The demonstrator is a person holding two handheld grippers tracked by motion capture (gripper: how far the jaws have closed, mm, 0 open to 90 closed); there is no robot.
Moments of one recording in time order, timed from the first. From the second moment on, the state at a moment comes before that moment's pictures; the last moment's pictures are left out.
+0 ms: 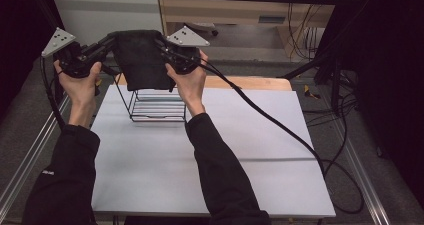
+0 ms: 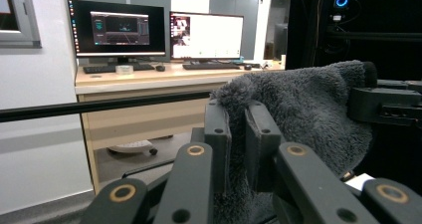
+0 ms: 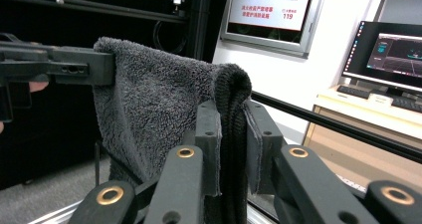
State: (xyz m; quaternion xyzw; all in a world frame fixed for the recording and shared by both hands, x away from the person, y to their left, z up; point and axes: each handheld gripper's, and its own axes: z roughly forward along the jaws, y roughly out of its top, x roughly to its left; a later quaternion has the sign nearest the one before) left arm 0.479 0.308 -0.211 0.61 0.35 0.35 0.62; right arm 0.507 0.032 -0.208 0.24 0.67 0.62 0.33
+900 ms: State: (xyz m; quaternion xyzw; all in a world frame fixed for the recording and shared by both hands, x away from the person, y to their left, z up) left arm 0.444 0.310 -0.254 0.61 0.34 0.36 0.62; right arm 0.479 0.036 -0.232 0.20 0.69 0.60 0.36
